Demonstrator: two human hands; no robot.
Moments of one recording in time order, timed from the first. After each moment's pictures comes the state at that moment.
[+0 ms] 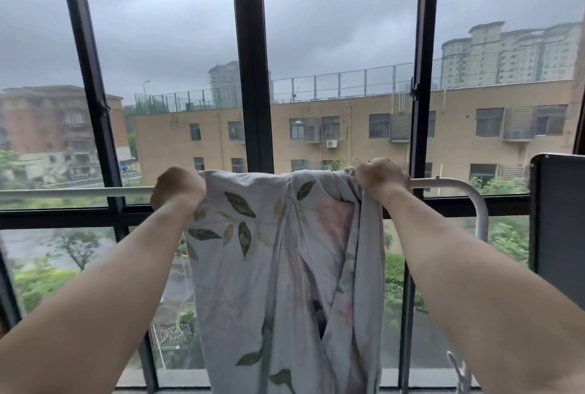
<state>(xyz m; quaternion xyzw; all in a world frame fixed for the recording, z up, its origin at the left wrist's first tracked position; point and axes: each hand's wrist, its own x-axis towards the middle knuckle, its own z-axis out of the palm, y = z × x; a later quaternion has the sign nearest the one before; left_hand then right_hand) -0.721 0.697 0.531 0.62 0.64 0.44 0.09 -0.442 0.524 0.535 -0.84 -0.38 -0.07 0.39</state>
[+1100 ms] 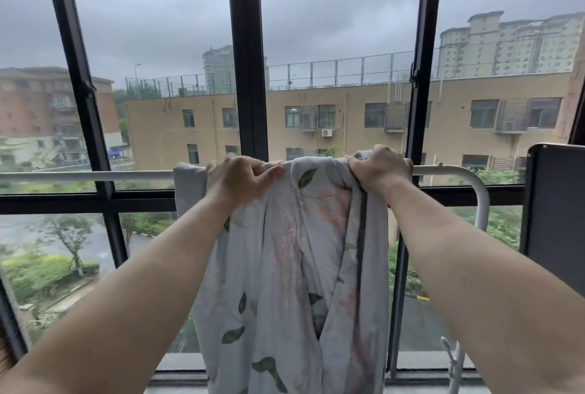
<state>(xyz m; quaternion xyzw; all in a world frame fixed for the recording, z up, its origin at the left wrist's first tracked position) -0.656 0.665 0.505 0.84 0.37 0.39 -0.04 -0.439 0.521 0.527 -0.84 -0.40 -0.16 0.34</state>
